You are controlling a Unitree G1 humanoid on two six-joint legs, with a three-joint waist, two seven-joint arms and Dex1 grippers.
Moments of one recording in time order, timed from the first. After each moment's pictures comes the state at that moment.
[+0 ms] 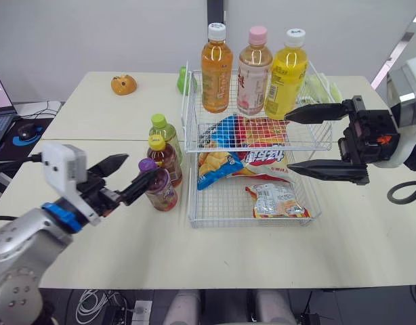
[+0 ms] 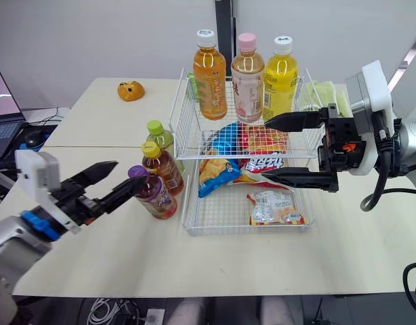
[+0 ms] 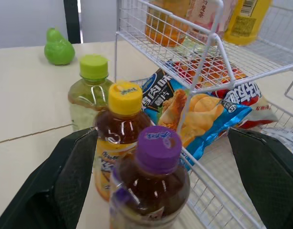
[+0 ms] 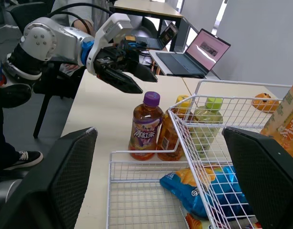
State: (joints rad) left arm -0.11 0.49 0.68 -0.83 -0.82 1.13 -0.50; right arm -0.69 -0.97 -0.16 -0.38 0.96 0.72 1.11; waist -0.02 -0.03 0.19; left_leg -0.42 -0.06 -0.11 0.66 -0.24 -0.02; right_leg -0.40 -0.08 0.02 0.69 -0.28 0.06
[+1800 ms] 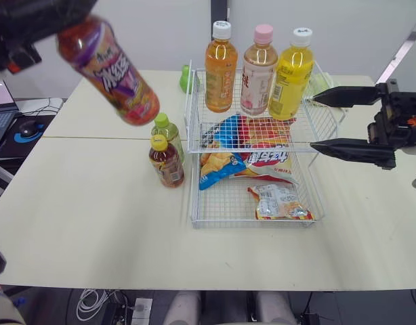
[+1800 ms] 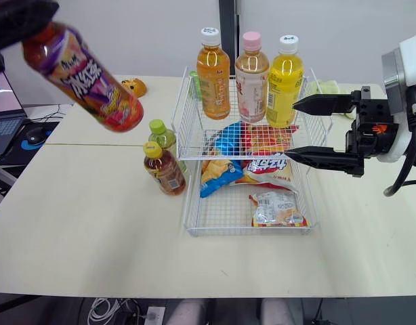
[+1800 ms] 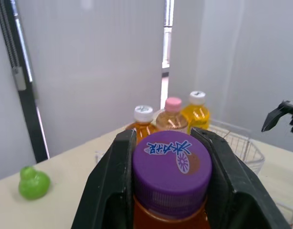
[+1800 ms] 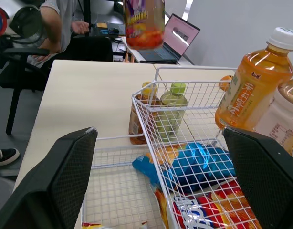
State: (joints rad) left arm -1.04 1.17 0.37 -0.02 -1.24 1.06 -0.67; right arm -0.68 -1.07 -0.27 -0.32 0.92 0.78 1.12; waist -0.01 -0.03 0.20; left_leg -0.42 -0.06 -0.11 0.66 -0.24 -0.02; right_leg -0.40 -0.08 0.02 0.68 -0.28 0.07
